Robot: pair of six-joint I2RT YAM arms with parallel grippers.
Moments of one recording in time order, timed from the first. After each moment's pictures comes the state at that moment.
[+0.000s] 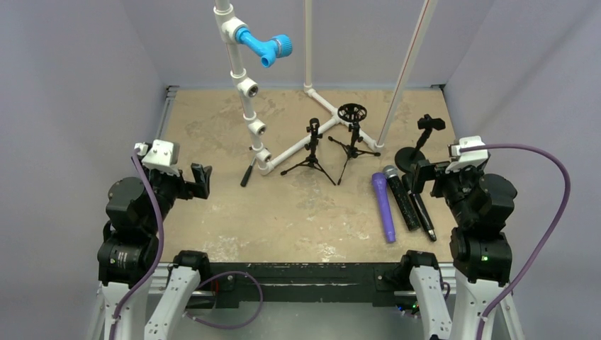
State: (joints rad) left arm -0.10 0.50 1.06 -0.75 0.08 0.03; right arm -0.15 0.53 1.11 -0.79 -0.19 -0.14
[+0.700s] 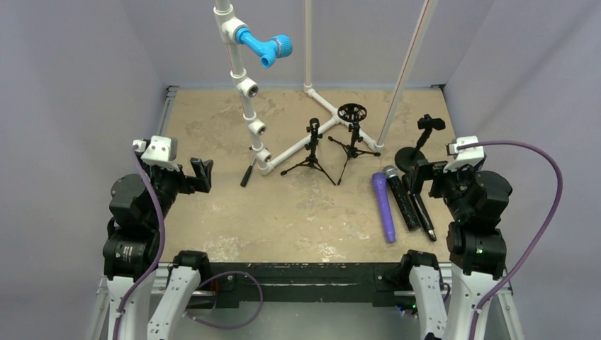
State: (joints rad) left arm -0.08 0.51 1.02 -0.66 0.09 -0.01; right arm -0.20 0.53 1.05 -0.79 -0.23 -0.14
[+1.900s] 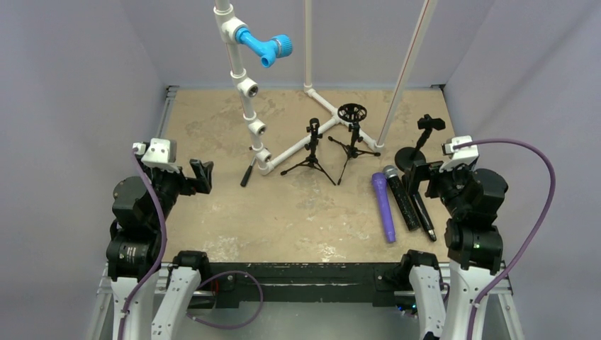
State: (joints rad) left arm -0.05 0.48 0.97 -0.64 0.11 -0.04; right arm -0.21 0.54 1.01 -0.78 -0.30 -0.13
